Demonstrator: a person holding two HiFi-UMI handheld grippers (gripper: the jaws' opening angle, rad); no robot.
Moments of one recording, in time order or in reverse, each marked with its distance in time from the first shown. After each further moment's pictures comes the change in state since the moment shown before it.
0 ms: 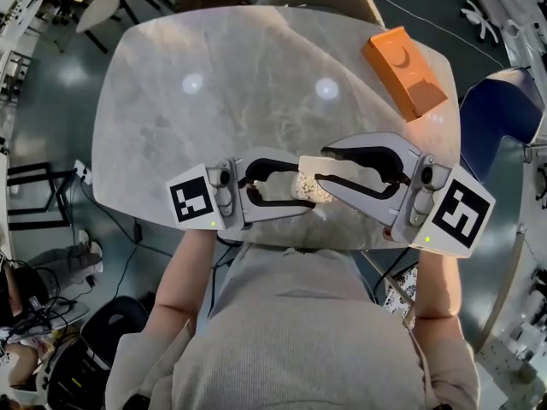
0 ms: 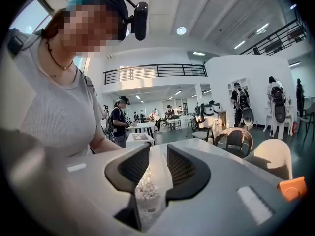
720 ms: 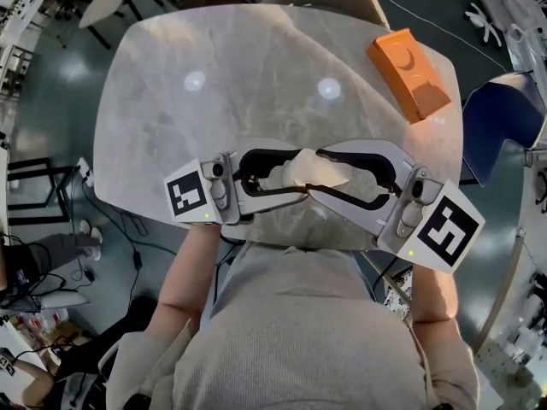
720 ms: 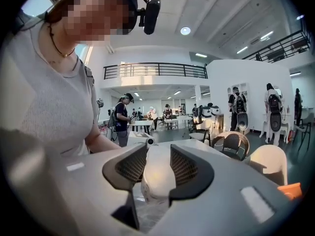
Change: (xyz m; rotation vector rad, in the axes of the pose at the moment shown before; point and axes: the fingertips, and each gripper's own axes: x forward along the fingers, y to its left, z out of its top) left arm -0.018 0.017 0.020 -0.043 -0.148 0.099; right arm 0.014 0.009 -0.004 -0.053 0.019 -0.043
